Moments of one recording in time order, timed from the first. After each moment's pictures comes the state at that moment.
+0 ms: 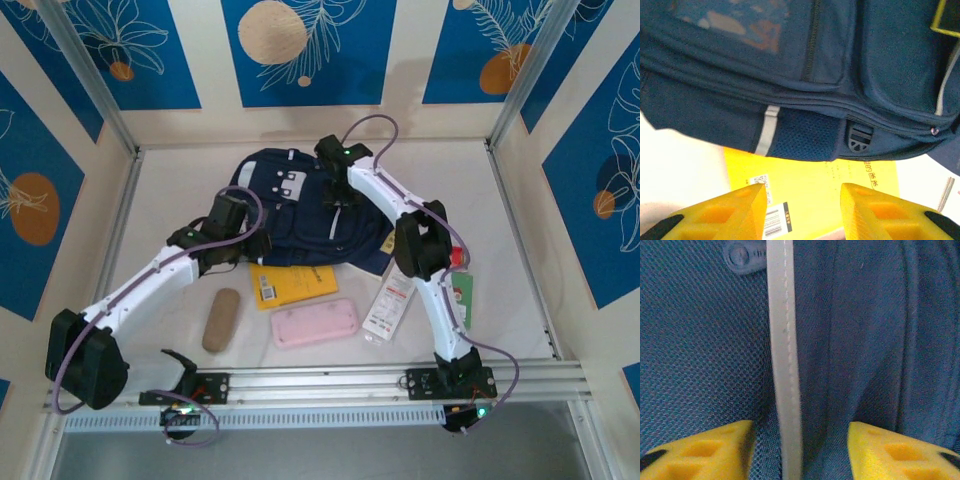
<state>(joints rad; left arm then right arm) -0.48 1.28 0.97 -0.64 0.04 -0.67 0.51 2.36 2.18 -1.17 0.13 0.58</state>
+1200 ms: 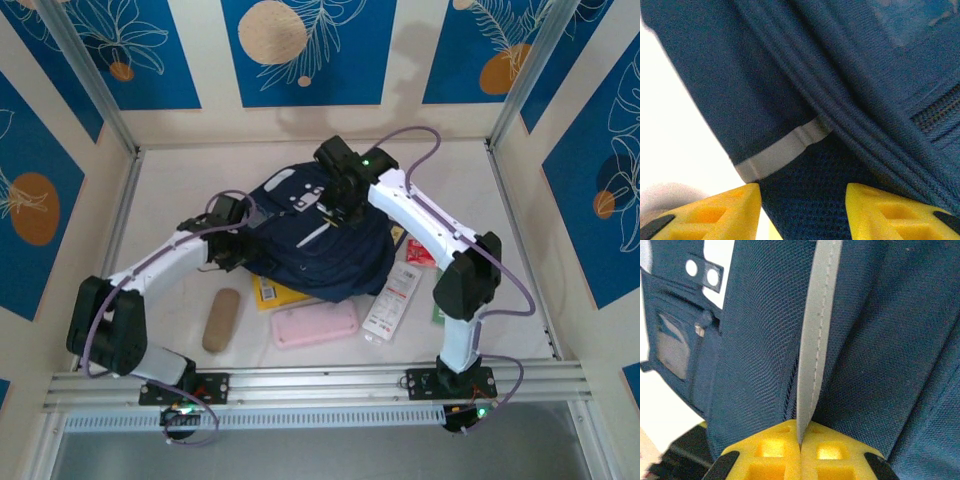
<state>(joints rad) -0.39 1.47 0.99 -0.67 0.05 -0.81 0.67 1.84 1.84 -1.22 -0.04 1.19</state>
